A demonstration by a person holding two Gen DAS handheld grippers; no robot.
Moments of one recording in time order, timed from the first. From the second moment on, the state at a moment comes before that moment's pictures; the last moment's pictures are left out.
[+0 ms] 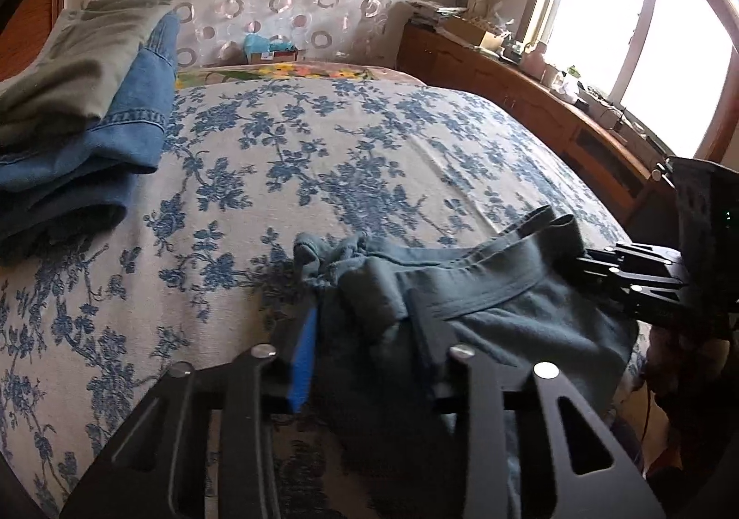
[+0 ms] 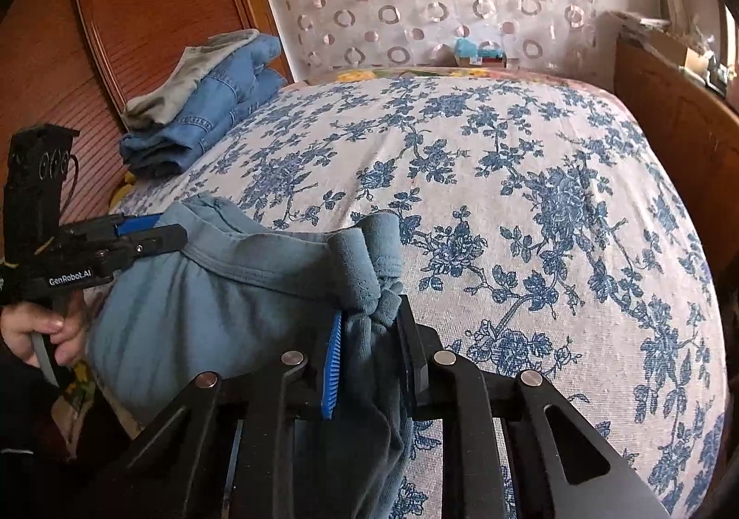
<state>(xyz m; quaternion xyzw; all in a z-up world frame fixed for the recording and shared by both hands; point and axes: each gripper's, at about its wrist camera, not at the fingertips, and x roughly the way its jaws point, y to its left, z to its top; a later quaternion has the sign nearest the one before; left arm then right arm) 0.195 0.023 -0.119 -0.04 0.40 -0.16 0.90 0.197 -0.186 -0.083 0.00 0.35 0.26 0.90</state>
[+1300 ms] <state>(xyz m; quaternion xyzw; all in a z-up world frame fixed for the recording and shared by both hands) 0.129 0.022 -0.013 -0.03 0.26 -0.17 0.95 0.123 -0.193 0.000 -0.02 0.22 0.29 0.93</state>
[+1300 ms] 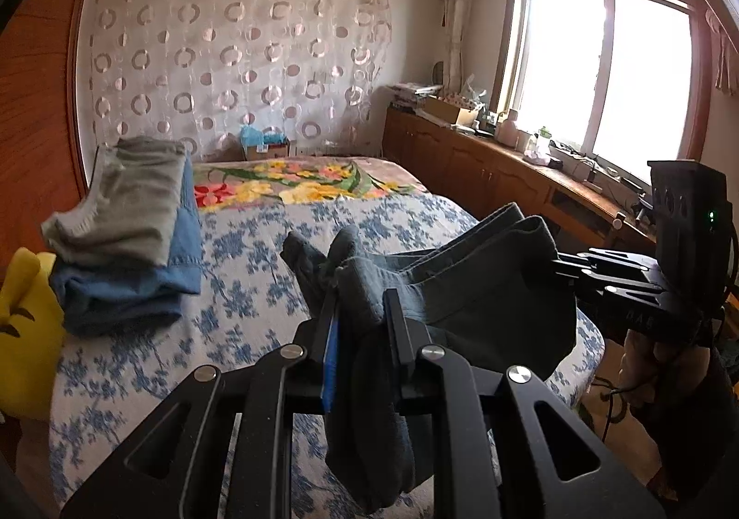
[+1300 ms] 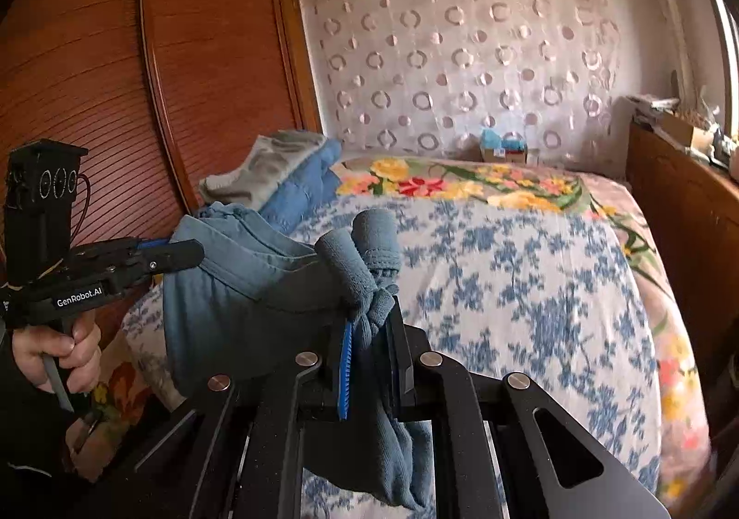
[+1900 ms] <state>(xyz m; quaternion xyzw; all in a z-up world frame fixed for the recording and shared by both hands) 0.165 0.059 0.003 -0.04 0.26 -0.13 0.96 0.173 -0.161 0.023 -0.05 0.19 0.32 0.93</state>
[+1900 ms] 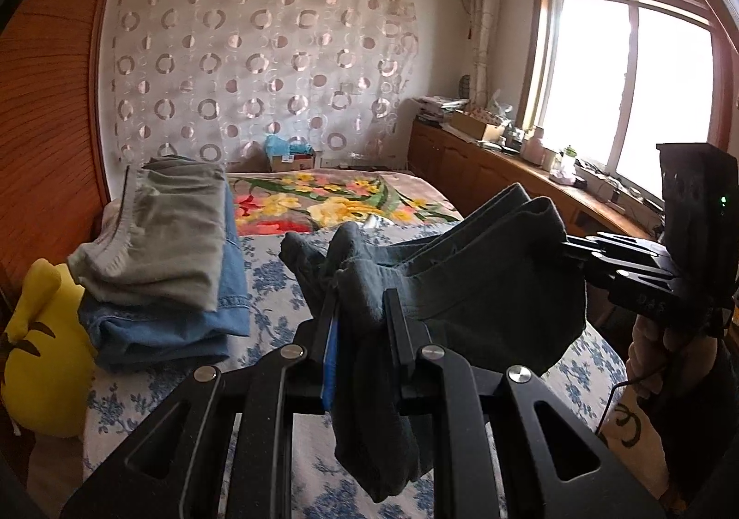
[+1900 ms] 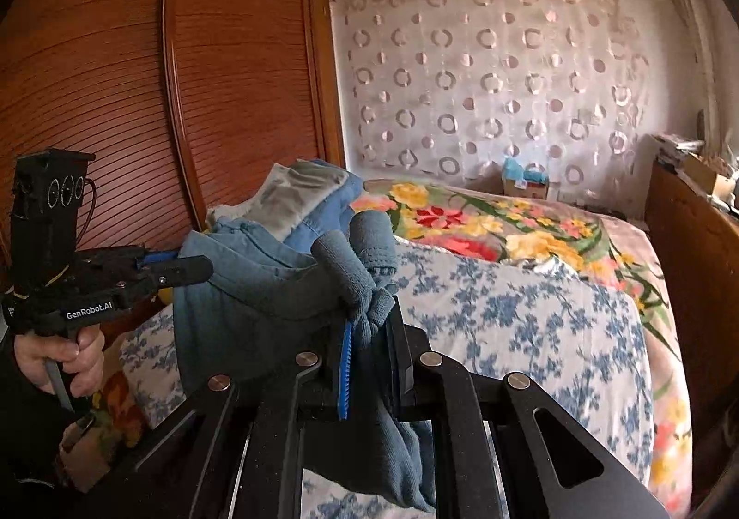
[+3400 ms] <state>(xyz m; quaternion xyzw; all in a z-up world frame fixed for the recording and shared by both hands) 0.240 0.178 0.023 -0.07 0.21 -0.01 0.98 0.375 -0.010 0.074 -0.17 0.12 0.40 0.89</state>
